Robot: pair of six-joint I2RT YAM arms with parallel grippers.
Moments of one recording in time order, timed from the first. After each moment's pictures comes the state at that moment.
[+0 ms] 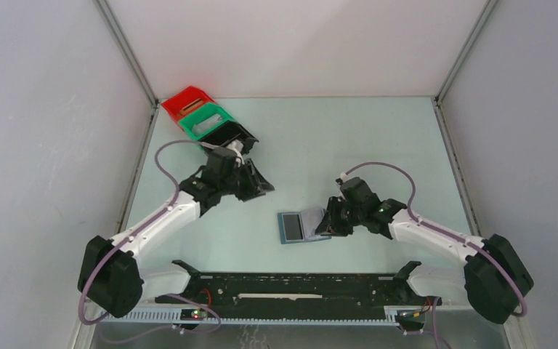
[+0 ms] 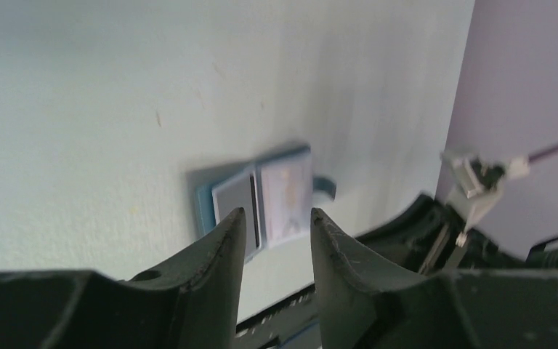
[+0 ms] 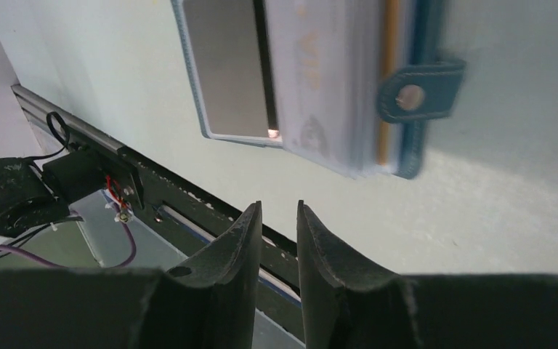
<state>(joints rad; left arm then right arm) -0.48 1.19 0.85 -0.34 0.20 -0.89 0.66 1.14 0.61 -0.37 -0.30 0.84</state>
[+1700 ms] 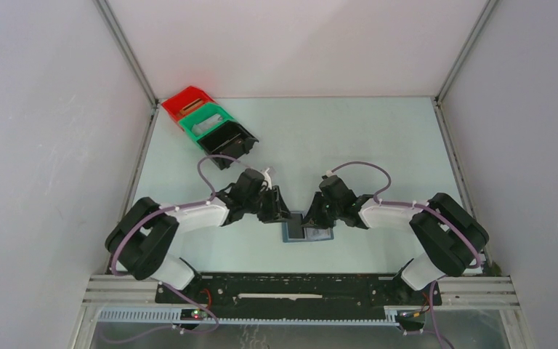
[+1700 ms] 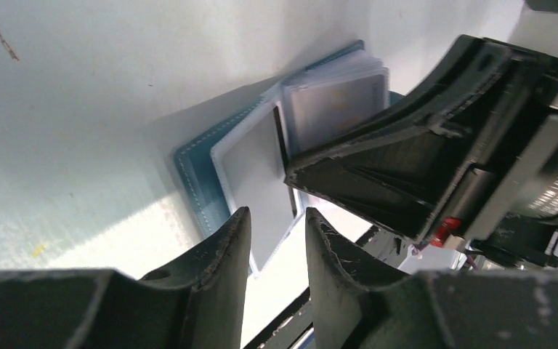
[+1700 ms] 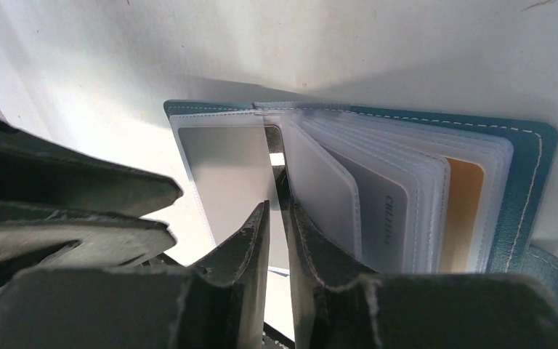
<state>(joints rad) -0.67 1.47 0.64 0.05 0.38 -0.84 0.72 1.55 0.65 0.01 -0.20 0.99</state>
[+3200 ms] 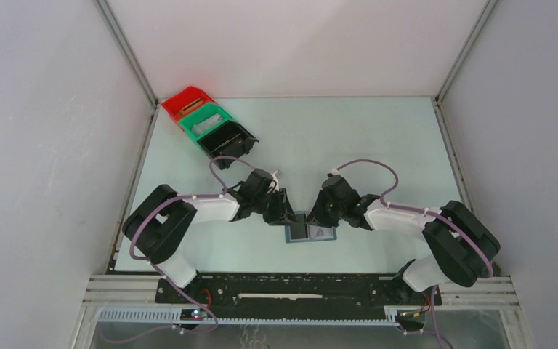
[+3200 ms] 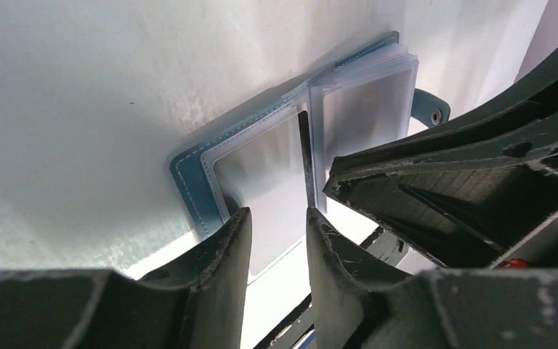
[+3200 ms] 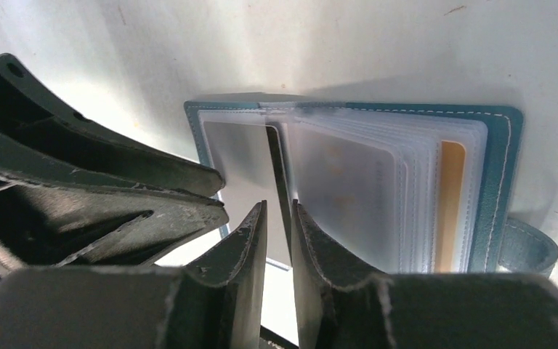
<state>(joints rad) -0.69 1.63 0.70 0.07 0.42 -0.85 0.73 1.46 0.65 -0.08 -0.11 0.99</state>
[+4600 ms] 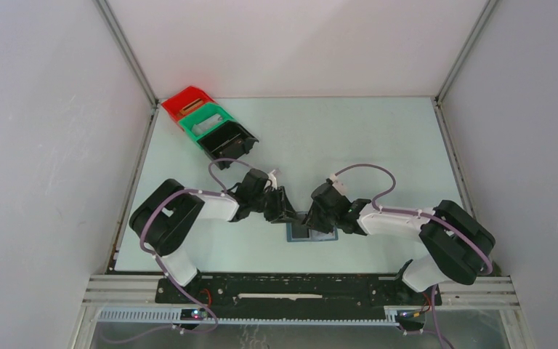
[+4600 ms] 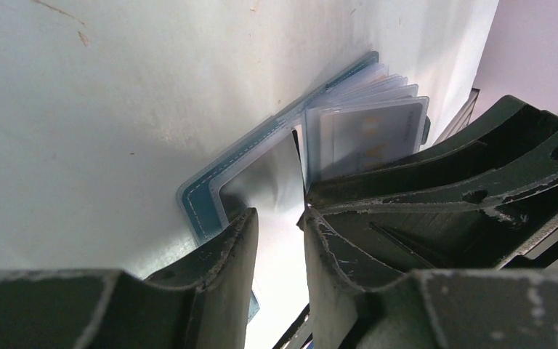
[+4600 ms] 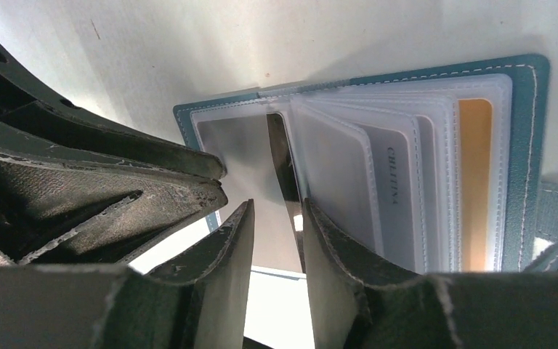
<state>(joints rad) -0.64 1.70 0.65 0.26 0.51 -0.87 0.84 1.48 0.67 -0.14 0.08 1.12</state>
